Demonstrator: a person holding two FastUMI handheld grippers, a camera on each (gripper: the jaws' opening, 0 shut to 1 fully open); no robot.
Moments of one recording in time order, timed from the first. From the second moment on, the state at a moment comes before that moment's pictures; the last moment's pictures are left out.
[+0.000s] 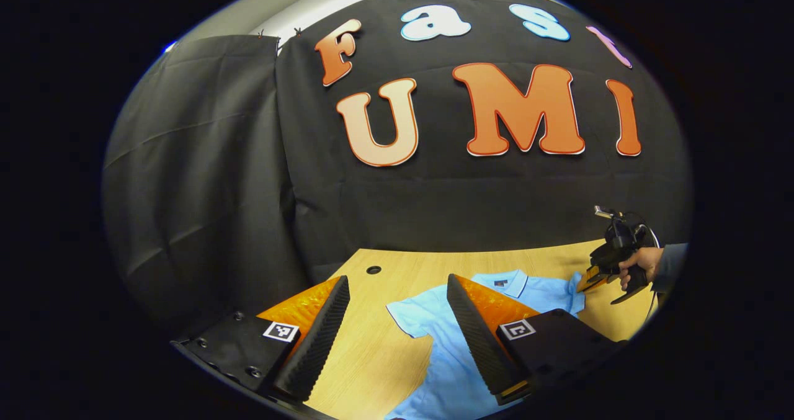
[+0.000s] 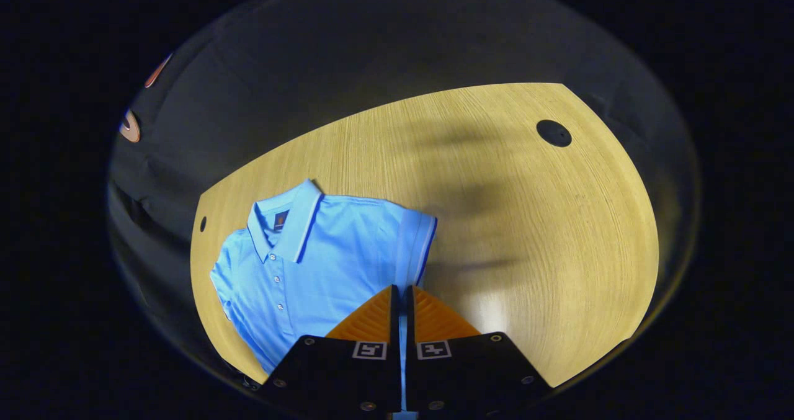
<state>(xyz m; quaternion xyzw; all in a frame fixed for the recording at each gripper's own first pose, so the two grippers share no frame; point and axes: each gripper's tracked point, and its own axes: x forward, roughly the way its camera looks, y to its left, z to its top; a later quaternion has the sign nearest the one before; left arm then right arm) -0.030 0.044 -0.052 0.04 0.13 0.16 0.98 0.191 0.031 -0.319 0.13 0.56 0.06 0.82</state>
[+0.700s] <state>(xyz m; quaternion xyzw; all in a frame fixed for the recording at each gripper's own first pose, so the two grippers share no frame) 0.065 0.094 -0.151 -0.08 0.25 -0.02 0.97 0.148 0.063 -0.229 0.11 0.48 0.02 0.87</state>
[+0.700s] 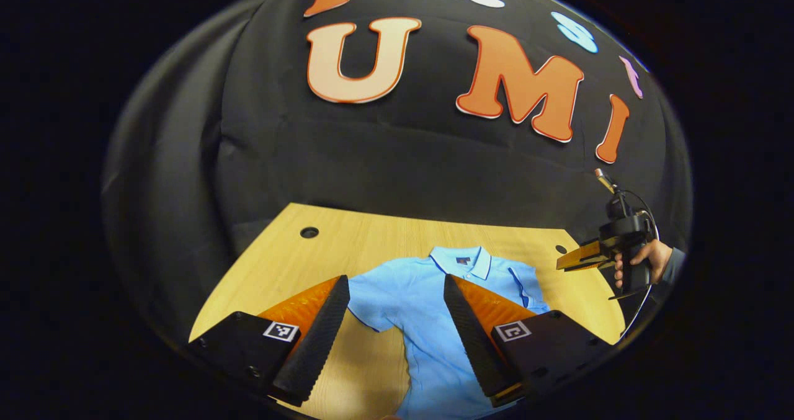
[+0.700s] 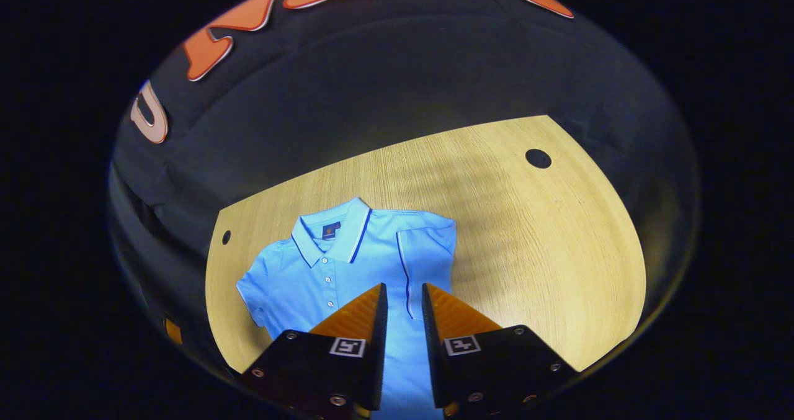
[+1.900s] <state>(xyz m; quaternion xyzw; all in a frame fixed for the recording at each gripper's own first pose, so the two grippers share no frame) 0.142 0.141 -0.351 -0.15 0.58 0.06 0.80 -0.005 -0.003 -0.133 0.06 0.32 -0.04 0.94</state>
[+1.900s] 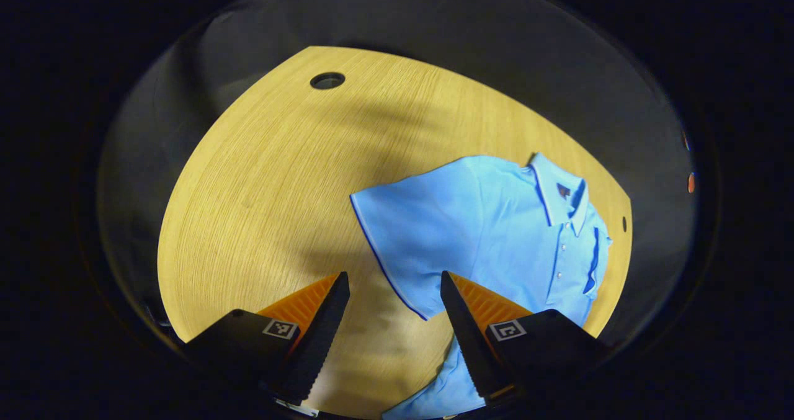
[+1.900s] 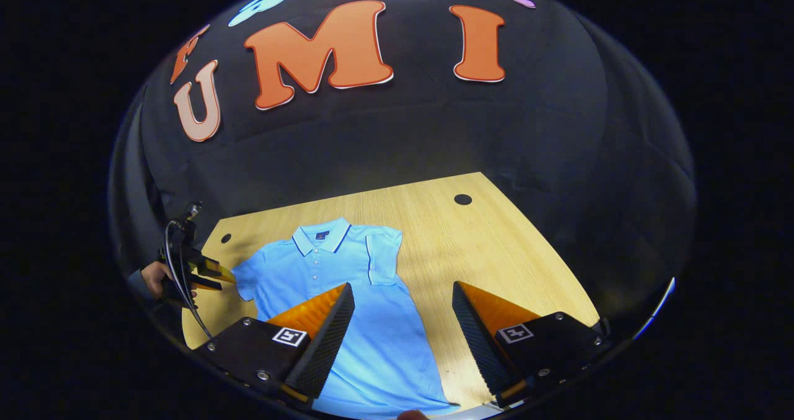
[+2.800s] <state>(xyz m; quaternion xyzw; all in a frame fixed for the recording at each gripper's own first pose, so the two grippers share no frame) 0.216 0.147 -0.375 -0.10 0.61 0.06 0.79 -0.048 -0.004 -0.130 0.04 0.32 -0.04 0.95</state>
